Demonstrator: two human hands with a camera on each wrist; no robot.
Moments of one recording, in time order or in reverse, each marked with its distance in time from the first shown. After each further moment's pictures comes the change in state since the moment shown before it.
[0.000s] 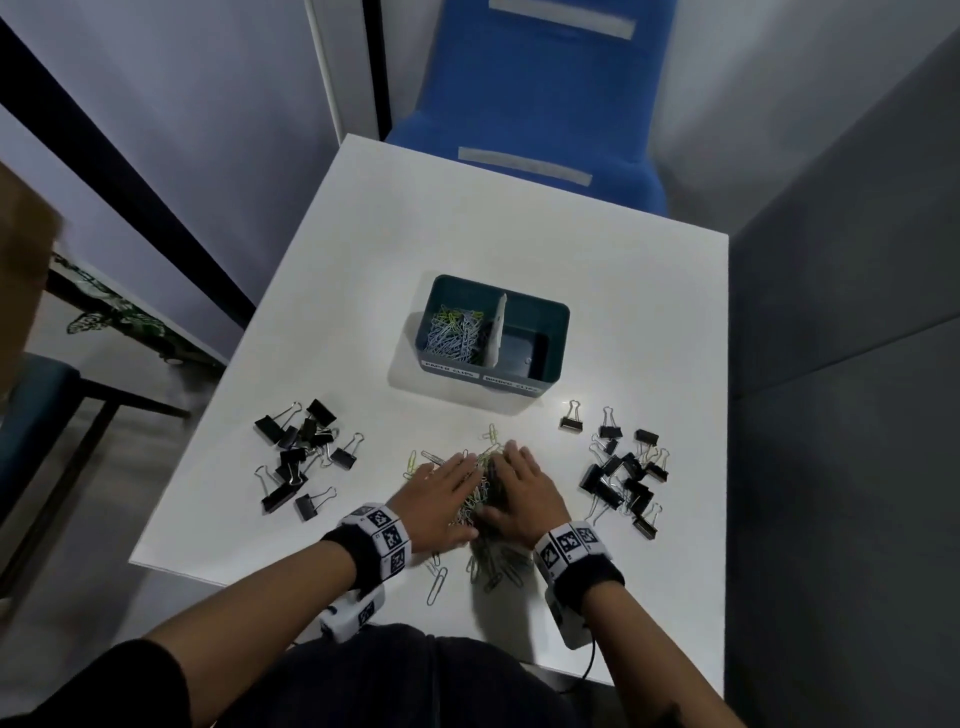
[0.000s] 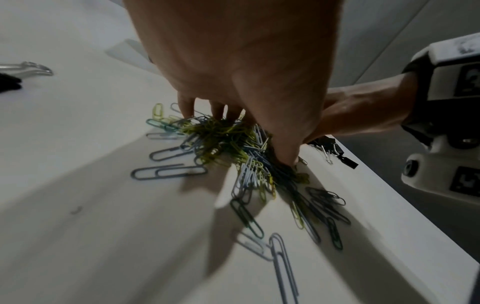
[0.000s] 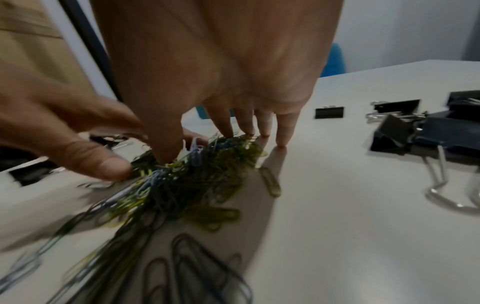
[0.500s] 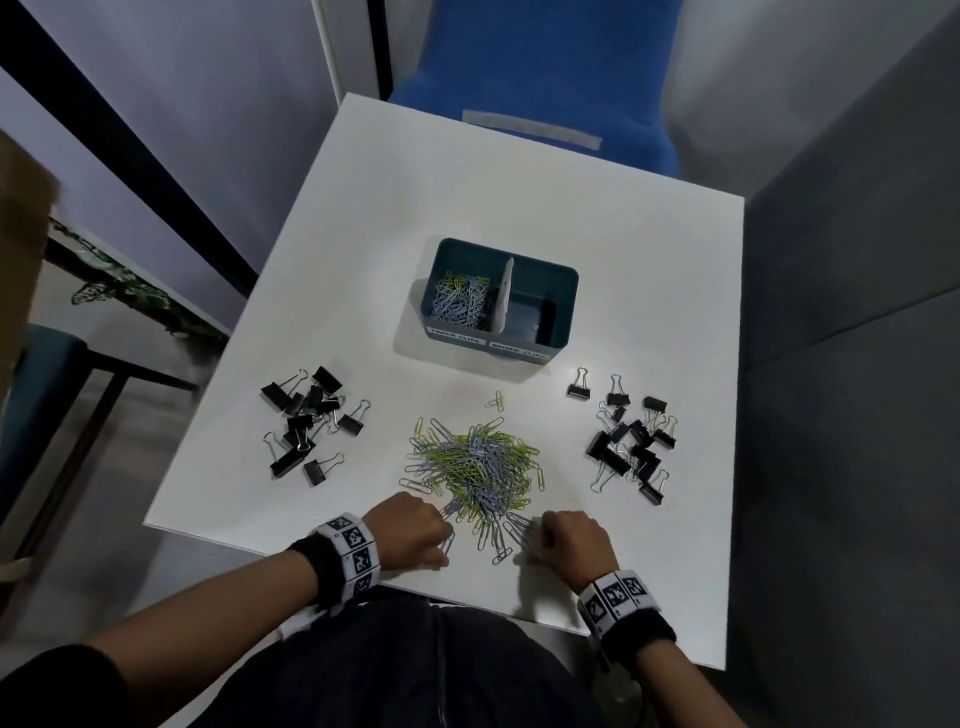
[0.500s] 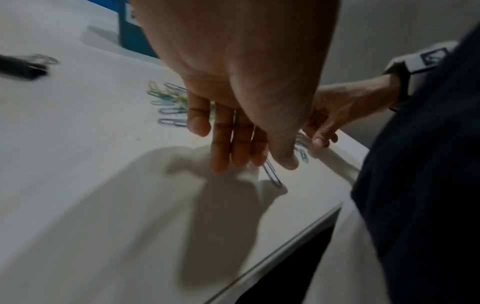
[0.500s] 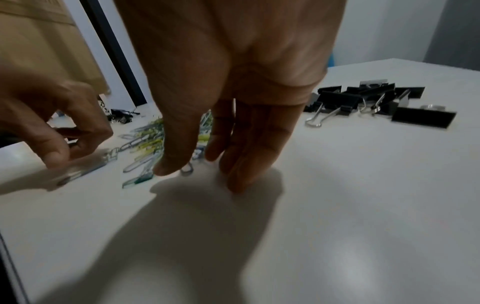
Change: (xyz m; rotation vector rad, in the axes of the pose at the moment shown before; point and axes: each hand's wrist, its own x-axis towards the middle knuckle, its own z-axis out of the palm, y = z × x) left_hand -0.054 0.001 0.030 0.085 -0.113 0.189; right_hand -0.080 0.030 0.041 0.056 -0.012 0.187
